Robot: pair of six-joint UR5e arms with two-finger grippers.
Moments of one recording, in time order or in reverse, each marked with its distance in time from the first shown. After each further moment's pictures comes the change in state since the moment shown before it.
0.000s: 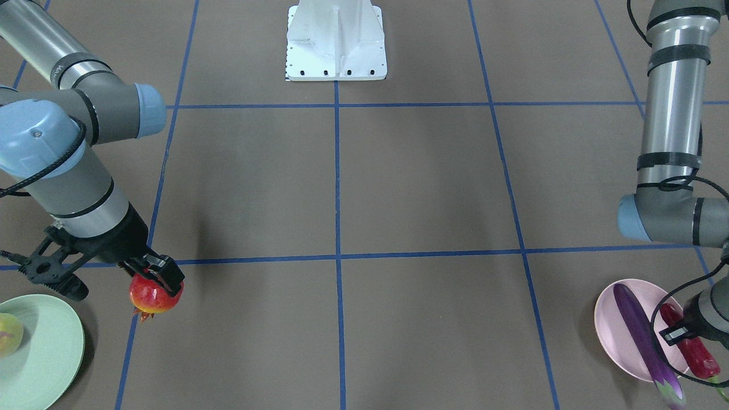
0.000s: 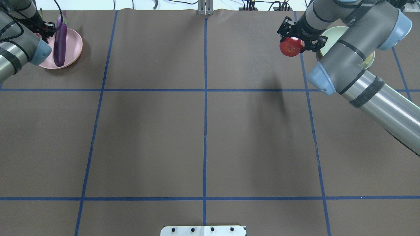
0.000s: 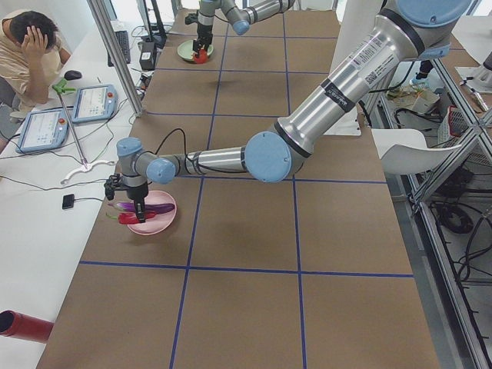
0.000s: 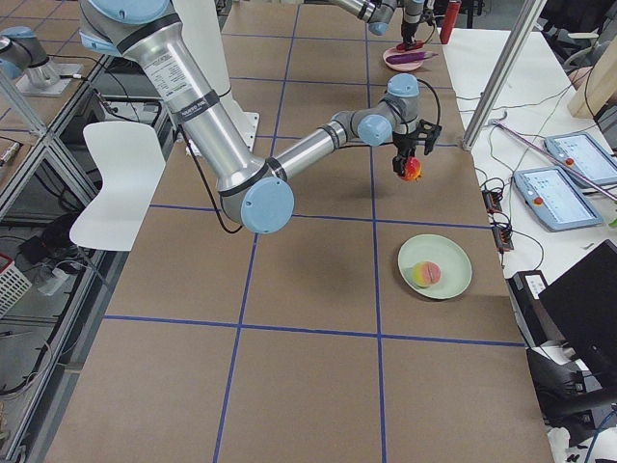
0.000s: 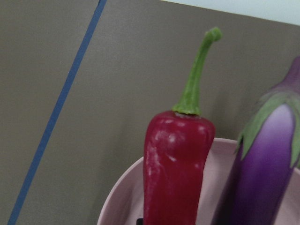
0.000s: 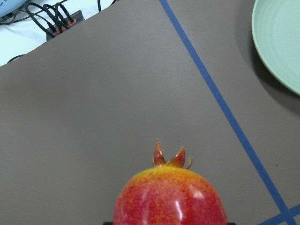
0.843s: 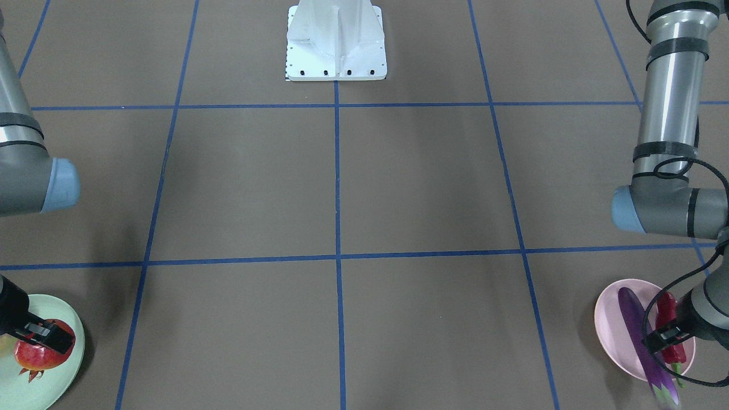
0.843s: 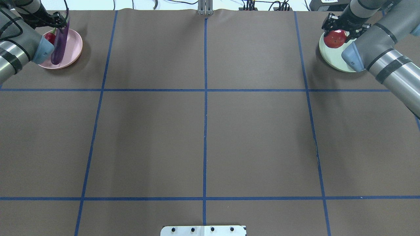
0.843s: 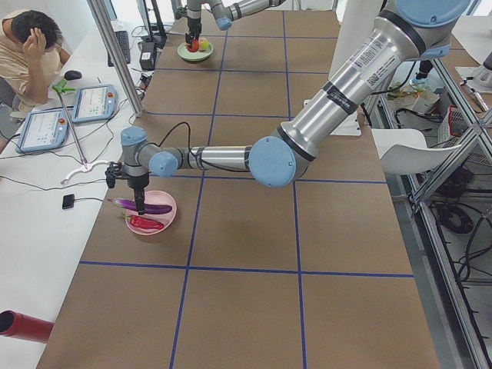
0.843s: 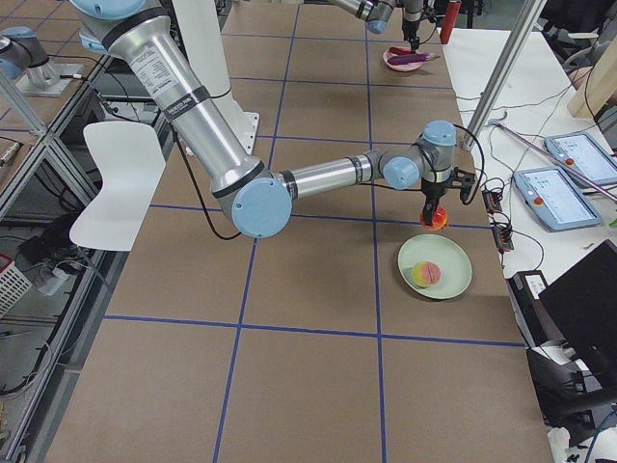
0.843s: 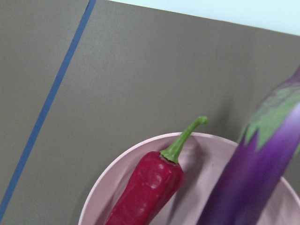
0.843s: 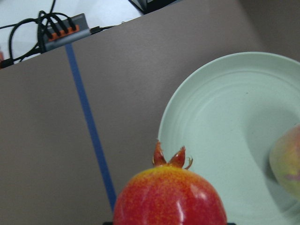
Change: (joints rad) left arm 0.006 0.020 -0.137 -0.007 -0.004 -0.080; right arm 0.149 0.006 -0.377 0.148 0.037 -0.344
